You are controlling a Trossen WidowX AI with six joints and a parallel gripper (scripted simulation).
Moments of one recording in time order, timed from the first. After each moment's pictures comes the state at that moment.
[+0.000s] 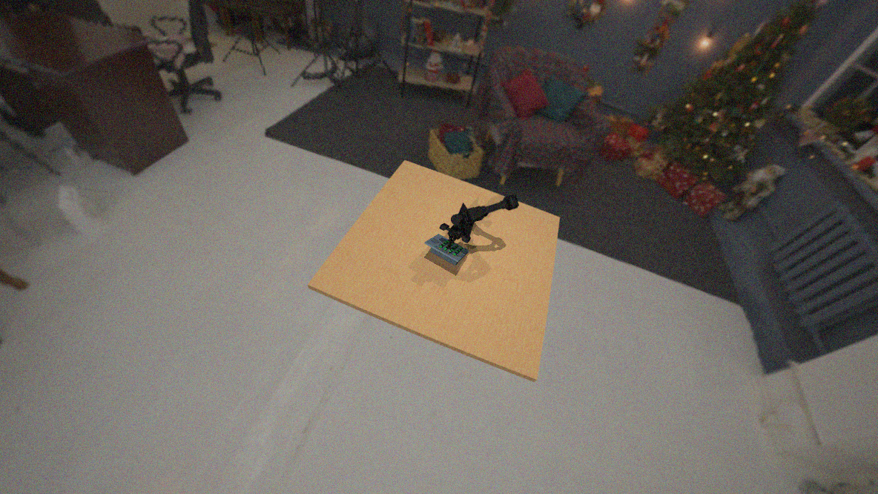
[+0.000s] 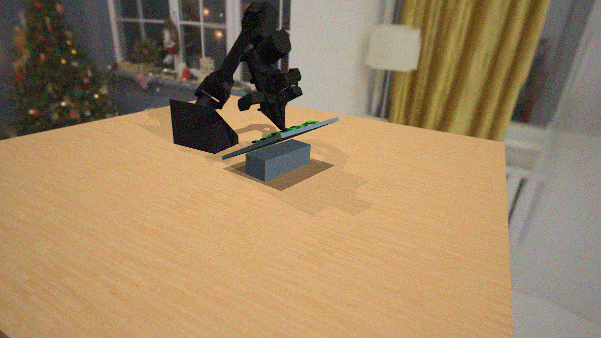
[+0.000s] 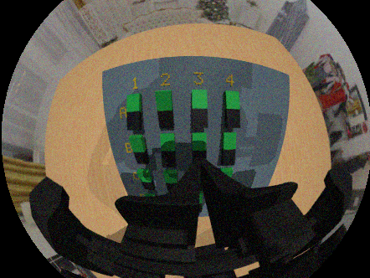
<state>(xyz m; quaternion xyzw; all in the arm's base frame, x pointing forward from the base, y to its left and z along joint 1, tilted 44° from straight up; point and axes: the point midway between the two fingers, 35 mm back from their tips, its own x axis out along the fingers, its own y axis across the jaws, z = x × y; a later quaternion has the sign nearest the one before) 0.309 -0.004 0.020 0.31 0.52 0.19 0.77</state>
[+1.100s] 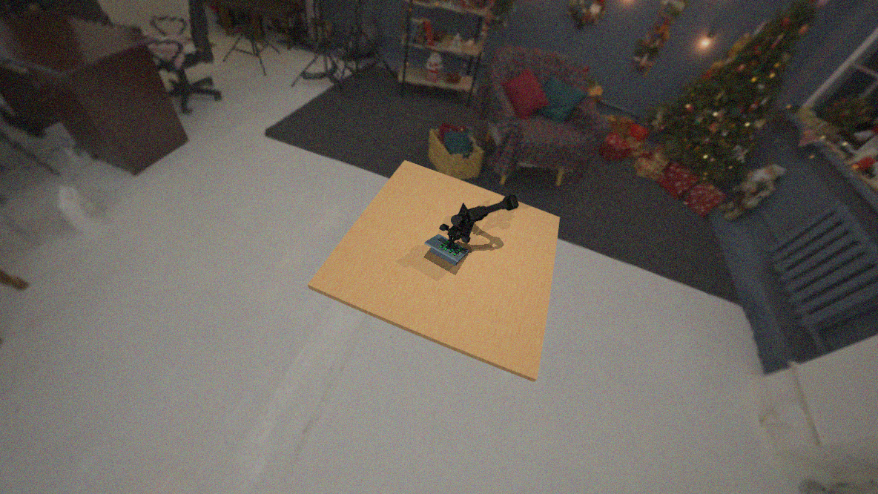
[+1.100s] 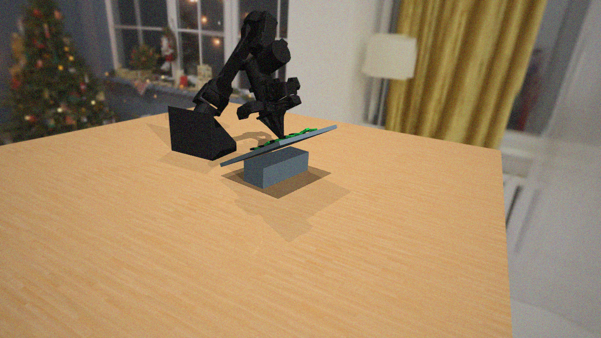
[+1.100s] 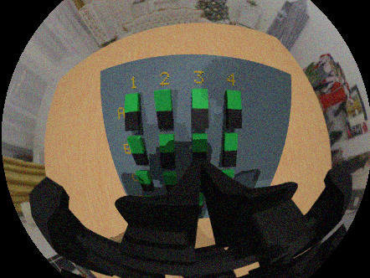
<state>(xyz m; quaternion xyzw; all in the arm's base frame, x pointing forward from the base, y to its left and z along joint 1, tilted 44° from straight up) 0.310 -0.002 0.018 0.31 0.52 0.19 0.77</state>
